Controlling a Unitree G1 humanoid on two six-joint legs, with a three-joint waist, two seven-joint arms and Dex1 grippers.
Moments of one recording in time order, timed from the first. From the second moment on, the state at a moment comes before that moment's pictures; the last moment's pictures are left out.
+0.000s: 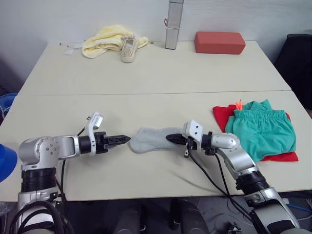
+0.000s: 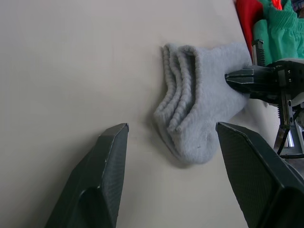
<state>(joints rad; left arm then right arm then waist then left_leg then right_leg) -0.53 0.58 0.24 0.06 -0.77 1.45 -0.58 -0.48 -0.45 0.25 0.23 0.15 0.01 0.98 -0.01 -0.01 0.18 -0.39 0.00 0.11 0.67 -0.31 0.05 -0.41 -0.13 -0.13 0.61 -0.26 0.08</state>
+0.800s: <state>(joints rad) -0.65 0.49 0.08 0.21 -0.72 1.44 -0.65 -0.48 -0.42 0.25 0.23 0.14 0.02 0.98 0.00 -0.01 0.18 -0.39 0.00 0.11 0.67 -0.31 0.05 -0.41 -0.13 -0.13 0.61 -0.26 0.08</state>
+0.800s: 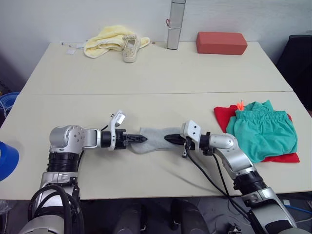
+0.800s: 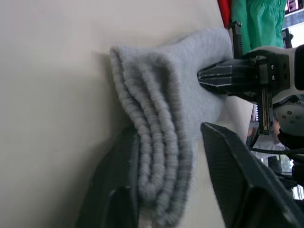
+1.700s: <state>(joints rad) -0.85 0.40 -0.10 0.13 -0.70 1.39 -0.70 -0.46 -0.42 0.25 0.20 0.14 0.05 0.95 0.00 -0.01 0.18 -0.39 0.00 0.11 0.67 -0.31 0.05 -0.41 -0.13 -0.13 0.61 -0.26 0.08</state>
